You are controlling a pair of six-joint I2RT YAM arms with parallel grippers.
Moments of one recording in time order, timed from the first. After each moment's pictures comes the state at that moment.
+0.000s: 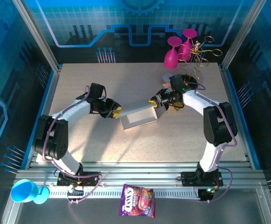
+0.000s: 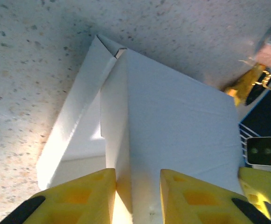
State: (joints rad) left arm -0.21 1.64 1.03 -0.45 0.56 -1.20; right arm 0.27 1.85 1.26 -0.42 -0.82 1.19
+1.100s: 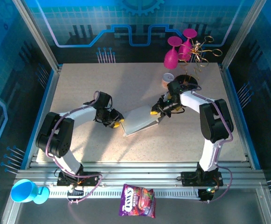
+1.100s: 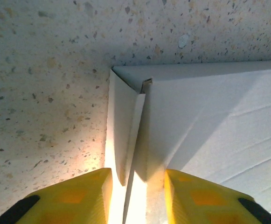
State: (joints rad) left arm -0.29 1.68 0.92 -0.41 0.48 -1.00; right arm 0.28 1.91 1.26 -0.64 -0.75 0.76
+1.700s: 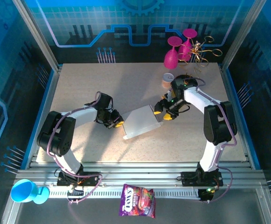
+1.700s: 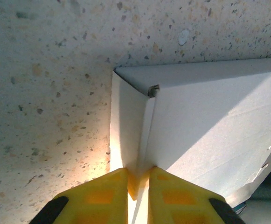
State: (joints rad) left arm -0.30 1.70 0.91 -0.38 0.48 -0.95; right arm 0.24 1.86 1.34 -0.91 -0.60 0.44
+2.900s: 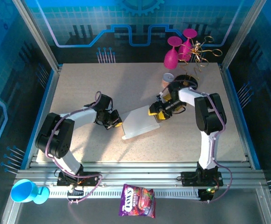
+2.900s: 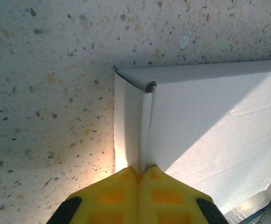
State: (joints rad) left arm -0.30 1.67 0.87 -0.36 0.41 -0.90; right arm 0.24 2.07 1.37 -0.80 -0.86 0.19
